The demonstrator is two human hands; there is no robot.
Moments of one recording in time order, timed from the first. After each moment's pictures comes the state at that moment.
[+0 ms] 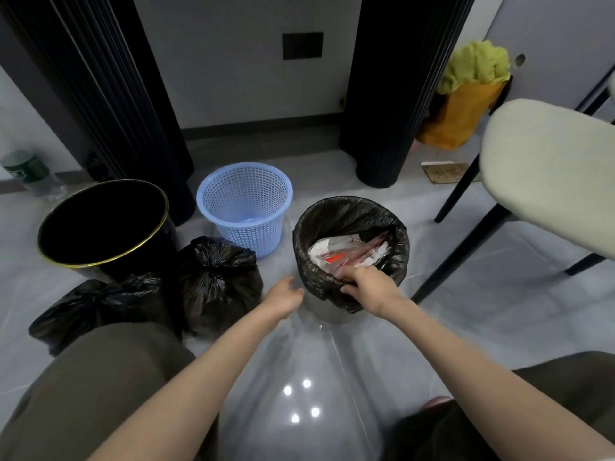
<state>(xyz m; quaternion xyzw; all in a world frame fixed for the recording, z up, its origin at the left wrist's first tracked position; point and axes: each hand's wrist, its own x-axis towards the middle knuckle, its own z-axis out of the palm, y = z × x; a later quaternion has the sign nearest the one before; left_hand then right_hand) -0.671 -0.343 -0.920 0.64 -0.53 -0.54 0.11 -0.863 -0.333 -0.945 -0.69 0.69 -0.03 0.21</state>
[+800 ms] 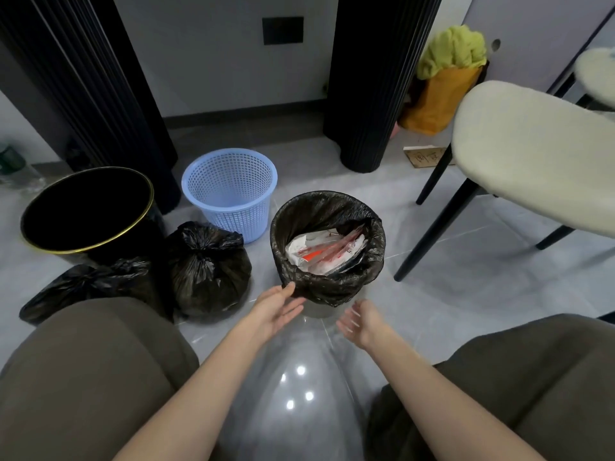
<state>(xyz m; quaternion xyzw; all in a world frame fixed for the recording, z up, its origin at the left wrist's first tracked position) -0.672 -0.301 -0.962 0.56 -0.16 -0.76 0.28 -0.831 -0.247 -0.979 0.10 0.65 -0.48 0.58</state>
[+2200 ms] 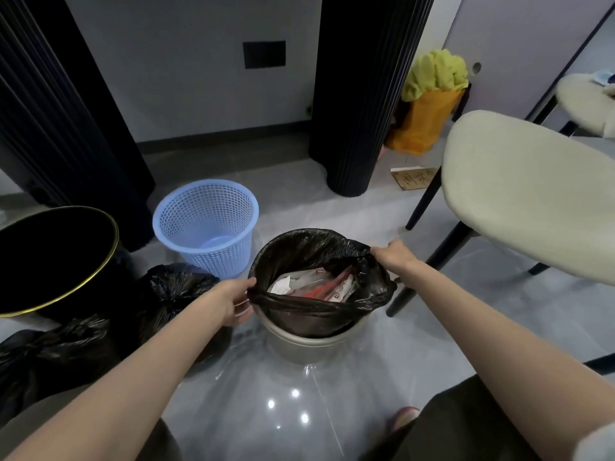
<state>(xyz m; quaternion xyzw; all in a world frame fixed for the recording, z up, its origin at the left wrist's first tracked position) -0.668 -0.429 -0.932 0.69 -0.20 -0.68 0.17 -0.940 -0.376 -0.861 -0.33 0.85 -0.19 0.36</state>
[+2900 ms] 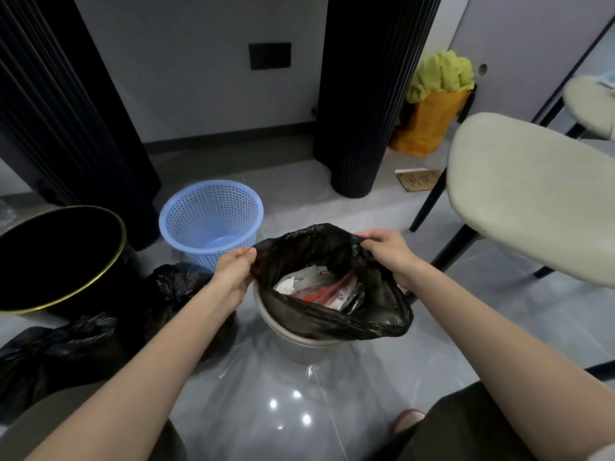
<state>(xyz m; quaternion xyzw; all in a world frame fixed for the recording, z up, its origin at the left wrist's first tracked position) -0.682 -0.427 -0.889 0.58 -0.35 -0.63 0.38 -0.920 -0.378 -0.852 -0.39 0.72 -0.38 0.42</state>
